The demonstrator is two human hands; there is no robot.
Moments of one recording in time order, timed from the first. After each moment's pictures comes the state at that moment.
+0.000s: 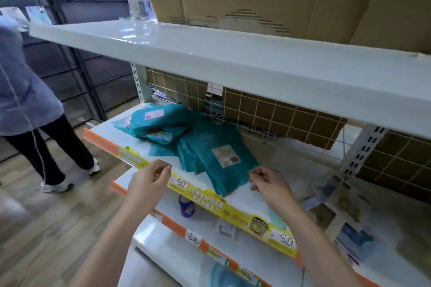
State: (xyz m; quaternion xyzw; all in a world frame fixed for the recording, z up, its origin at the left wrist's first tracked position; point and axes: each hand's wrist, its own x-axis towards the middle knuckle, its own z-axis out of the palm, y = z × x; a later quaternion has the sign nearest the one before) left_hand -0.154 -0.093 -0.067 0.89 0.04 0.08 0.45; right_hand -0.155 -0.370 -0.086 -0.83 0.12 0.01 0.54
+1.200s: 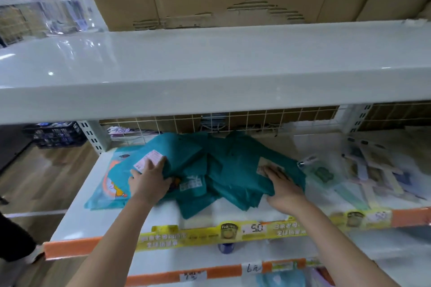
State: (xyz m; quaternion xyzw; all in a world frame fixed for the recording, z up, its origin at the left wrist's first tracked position) left_hand 0.173 0.030 -0.120 0.98 -0.20 -0.06 0.03; right_hand -0.044 -0.234 -0.143 -0.92 0.32 0.09 0.20
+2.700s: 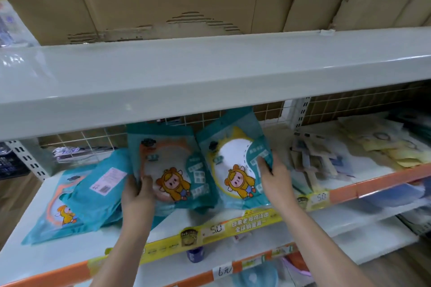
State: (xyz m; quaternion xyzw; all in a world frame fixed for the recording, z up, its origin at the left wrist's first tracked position) left_hand 0.059 -0.025 -0.077 0.74 -0.08 -0.07 0.67; right_hand -0.109 -0.231 -0.080 -0.74 0.38 -0.34 0.43
